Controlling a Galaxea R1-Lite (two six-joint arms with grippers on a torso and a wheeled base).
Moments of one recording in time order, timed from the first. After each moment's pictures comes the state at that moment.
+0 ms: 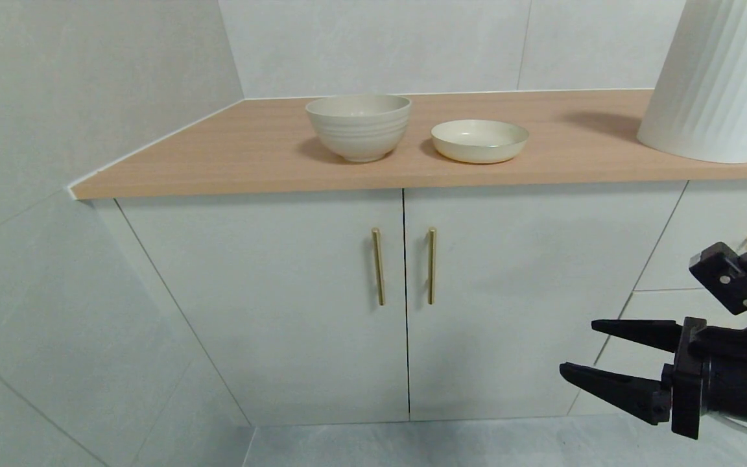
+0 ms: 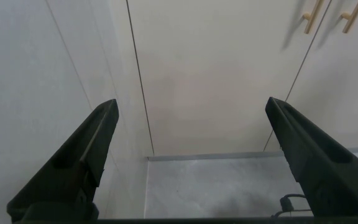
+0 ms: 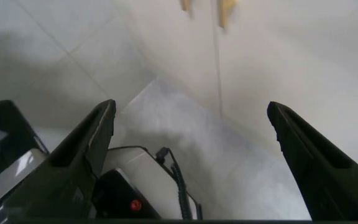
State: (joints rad) left arm 0.00 0.00 0.00 0.00 -0.02 0.00; right arm 0.45 1.29 -0.46 -0.50 0.36 0.02
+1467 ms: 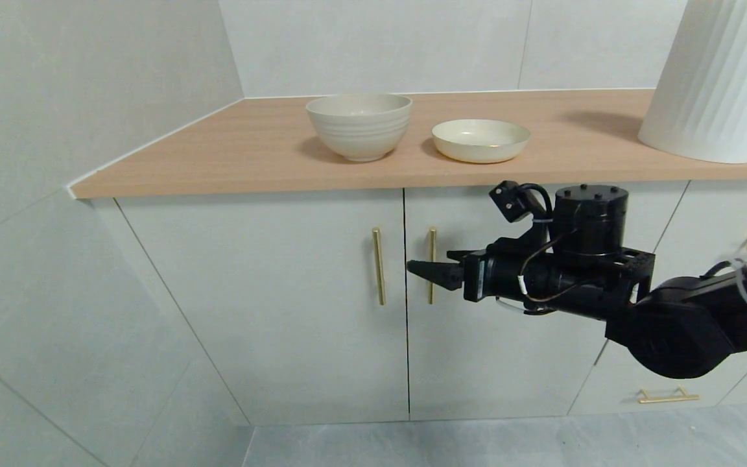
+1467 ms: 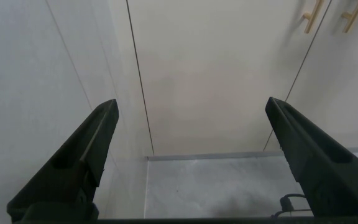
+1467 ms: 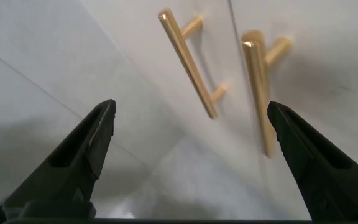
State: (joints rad) left arm 0.00 0.00 0.00 0.00 -0.02 0.00; right arm 0.59 1.92 -1.00 -0.77 0.35 0.25
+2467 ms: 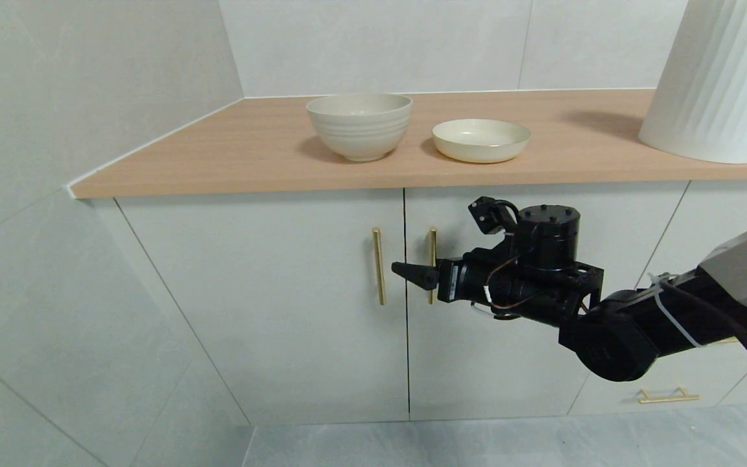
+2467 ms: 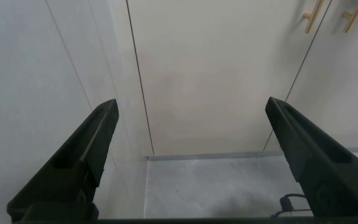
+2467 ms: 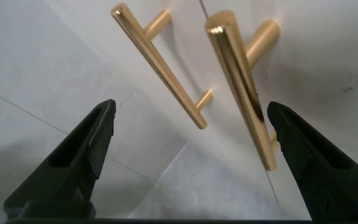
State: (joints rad) left arm 0.00 0.00 0.00 0.00 -0.02 0.00; right arm 0.61 2.06 -1.06 -0.87 0.27 0.35
